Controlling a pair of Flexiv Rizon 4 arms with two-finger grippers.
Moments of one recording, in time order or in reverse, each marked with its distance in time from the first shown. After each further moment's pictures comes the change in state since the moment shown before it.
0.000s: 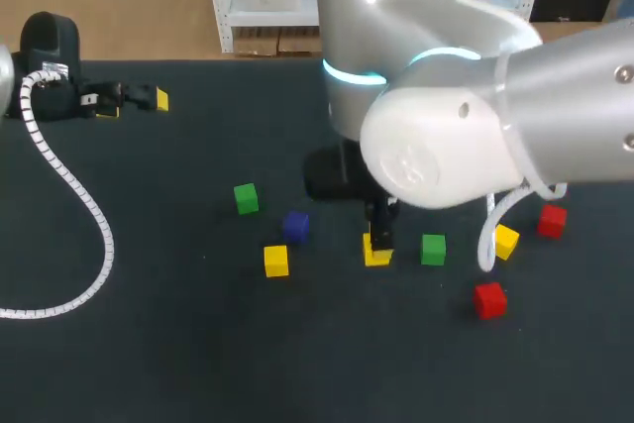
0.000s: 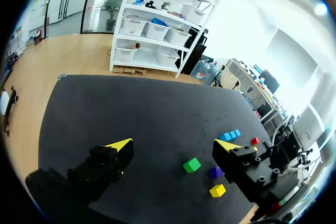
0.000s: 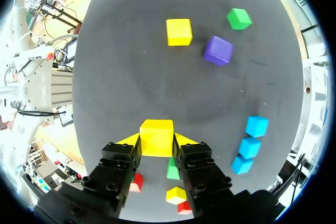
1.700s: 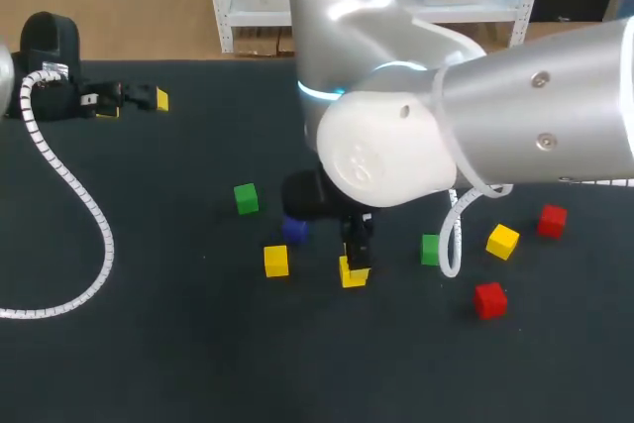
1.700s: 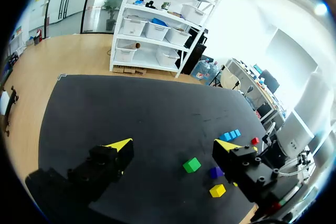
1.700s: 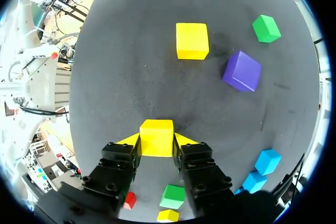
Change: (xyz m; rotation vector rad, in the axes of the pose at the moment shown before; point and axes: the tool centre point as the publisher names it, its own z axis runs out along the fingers) left arm 0.000 0.000 0.000 0.000 0.000 0.000; right arm -0.033 0.001 0.042 -0.105 -0.017 -0.092
